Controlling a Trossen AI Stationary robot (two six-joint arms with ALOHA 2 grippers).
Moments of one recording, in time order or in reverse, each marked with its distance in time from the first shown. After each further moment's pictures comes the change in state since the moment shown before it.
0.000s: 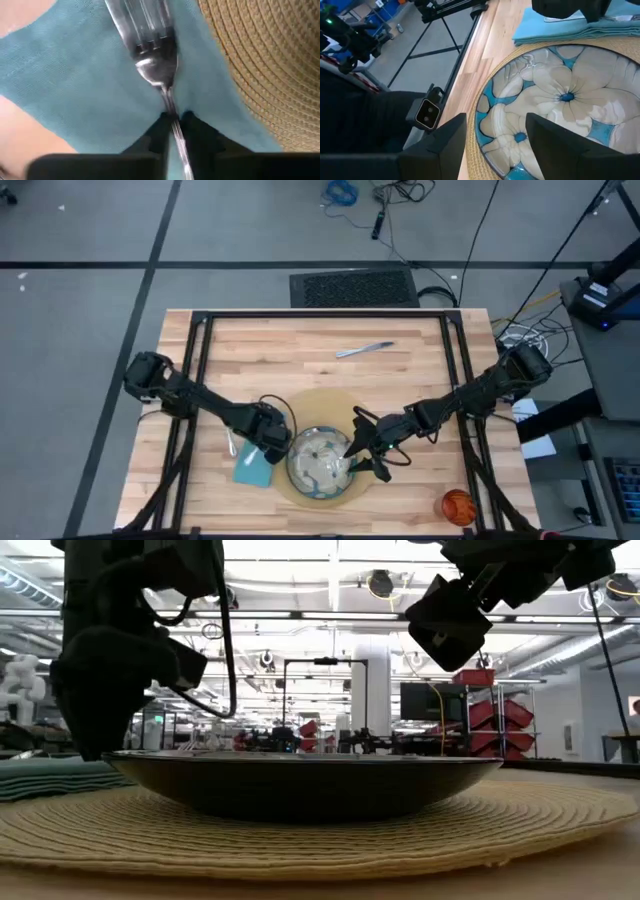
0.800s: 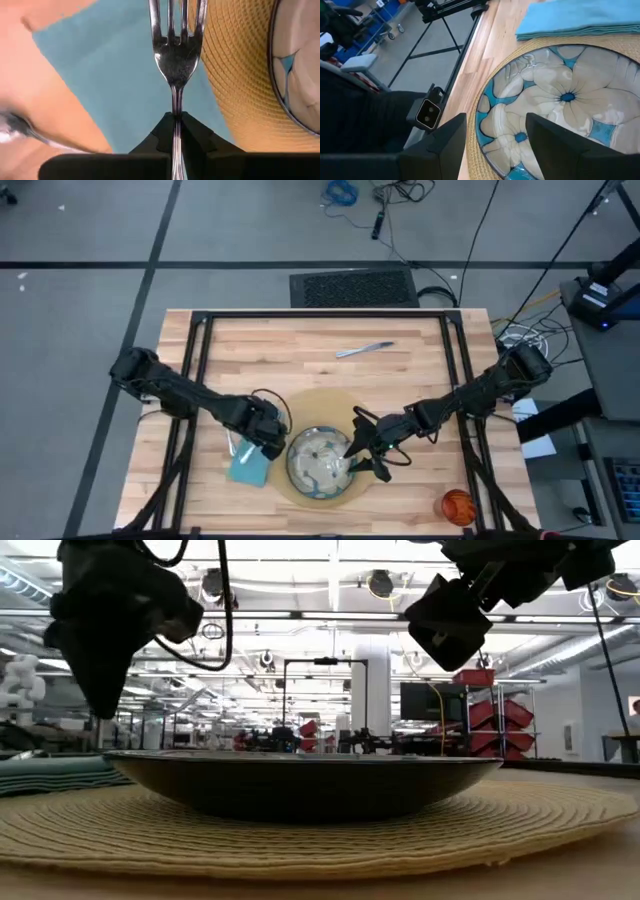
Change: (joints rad) left arm 0.000 -0.131 0.094 -0.174 0.008 -0.169; right arm 0.000 0.000 0.000 0.002 -0.002 -0.001
